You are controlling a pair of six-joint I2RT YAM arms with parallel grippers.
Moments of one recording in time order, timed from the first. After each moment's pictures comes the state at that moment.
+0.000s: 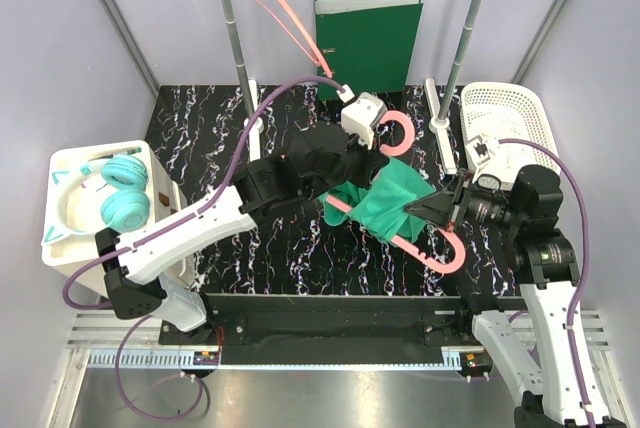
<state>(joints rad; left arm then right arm) -1.10 1.47 1.62 -0.43 -0.23 -0.27 0.09 0.66 0.96 -0.55 -0.99 0.49</state>
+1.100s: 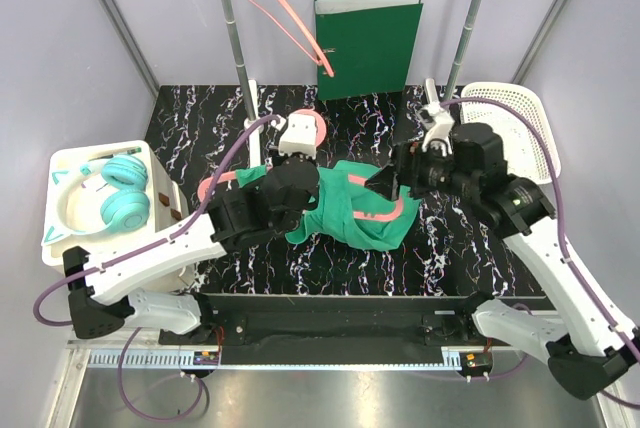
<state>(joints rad) -1.13 1.25 1.29 -0.39 -0.96 -0.29 0.49 1.01 1.26 -0.69 -0.36 0.45</state>
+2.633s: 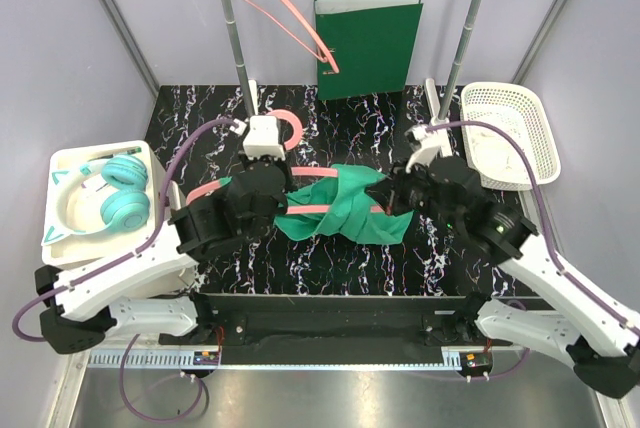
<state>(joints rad) -1.11 1.10 1.23 -0.43 -0.94 -0.37 0.80 0.95 1.09 -0.48 0.02 0.52</state>
